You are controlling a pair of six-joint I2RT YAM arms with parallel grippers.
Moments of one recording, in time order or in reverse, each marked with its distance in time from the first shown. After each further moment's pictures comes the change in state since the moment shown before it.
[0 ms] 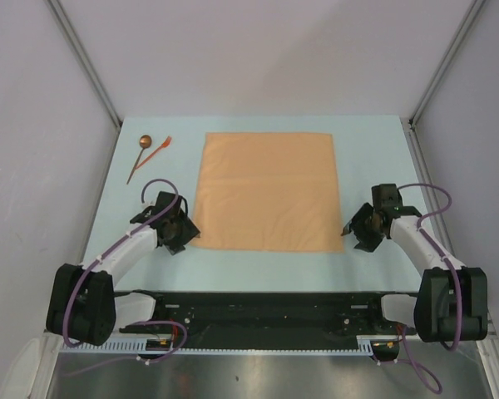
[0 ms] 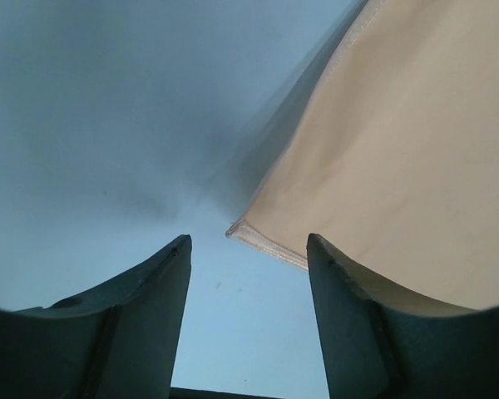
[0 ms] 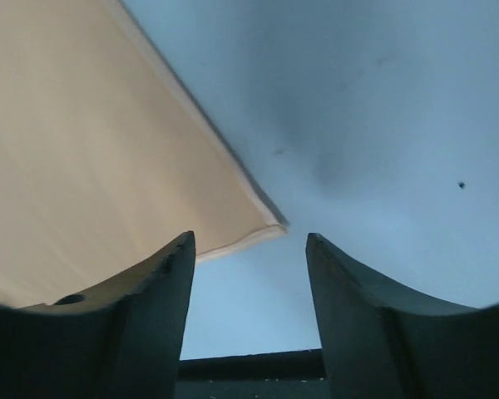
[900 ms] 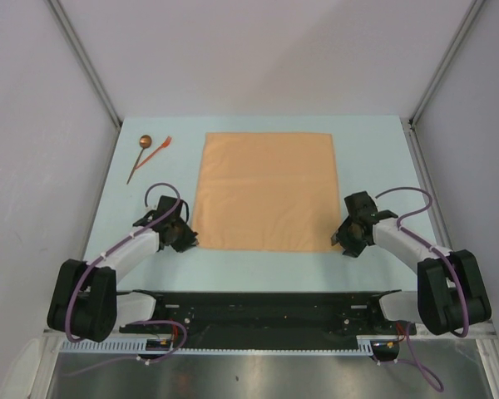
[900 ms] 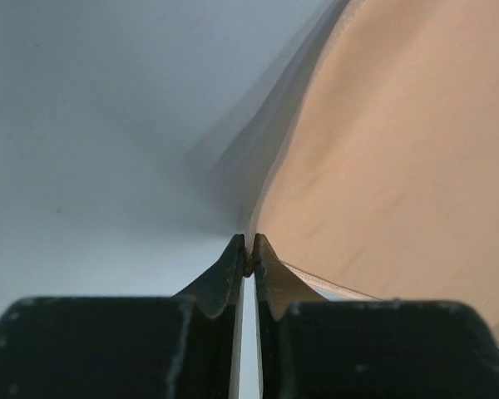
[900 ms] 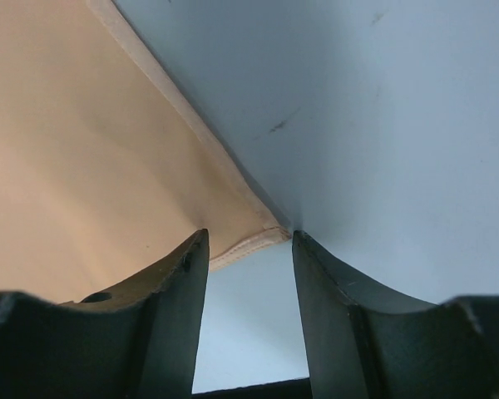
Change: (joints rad) left arm -0.003 0.042 -0.065 0.136 0.068 -0.026; right arm 0.235 0.051 -0.117 0.080 0.186 0.189
